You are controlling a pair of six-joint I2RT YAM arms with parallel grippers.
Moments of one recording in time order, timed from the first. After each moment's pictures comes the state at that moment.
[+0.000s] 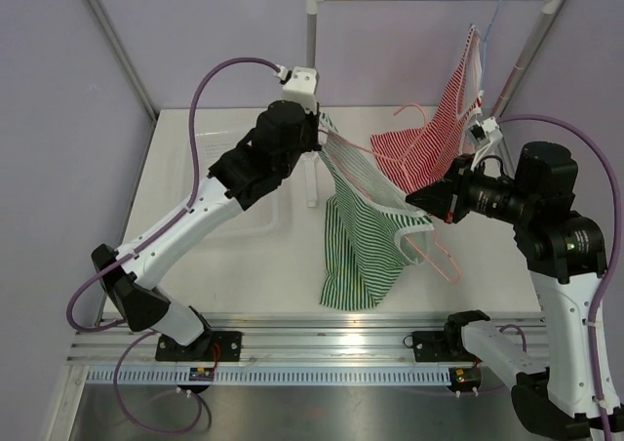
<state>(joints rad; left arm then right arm) -0.84 1.51 1.67 -0.37 -0.49 -0.16 0.17 0.92 1.50 -0.95 -0.74 0.26</state>
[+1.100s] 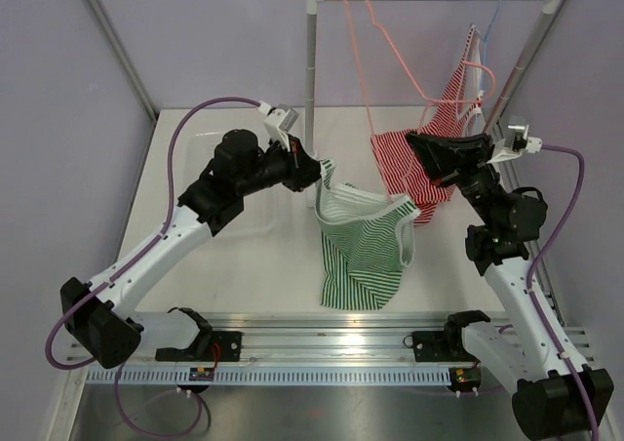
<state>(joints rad) -0.64 1.25 1.21 -0.14 0.37 -0.43 0.17 0.87 0.78 0.81 -0.58 0.83</state>
